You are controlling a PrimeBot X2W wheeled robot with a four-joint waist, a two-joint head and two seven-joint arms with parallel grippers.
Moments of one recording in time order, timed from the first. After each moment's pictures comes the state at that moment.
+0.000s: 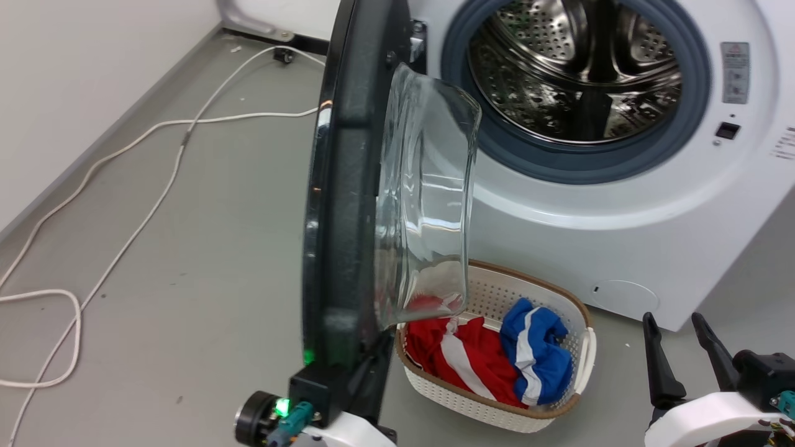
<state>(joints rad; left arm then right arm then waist) -0.10 0.25 -0.67 0.02 -0.46 0.26 -0.12 0.07 -0.05 -0.10 0.03 0.14 0.13 -0.05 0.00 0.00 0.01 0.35</state>
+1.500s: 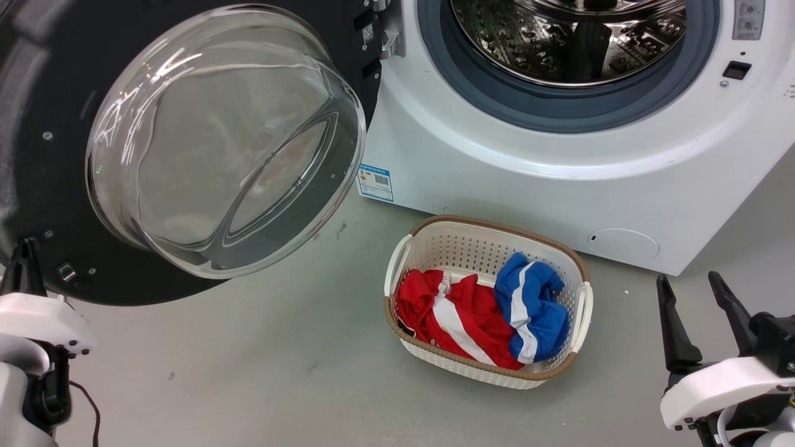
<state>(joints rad) -0.36 0.58 -0.15 0.55 -0.71 0.15 -0.25 0.00 -0.11 -0.09 -0.02 0.12 0.13 0.00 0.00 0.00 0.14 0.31</state>
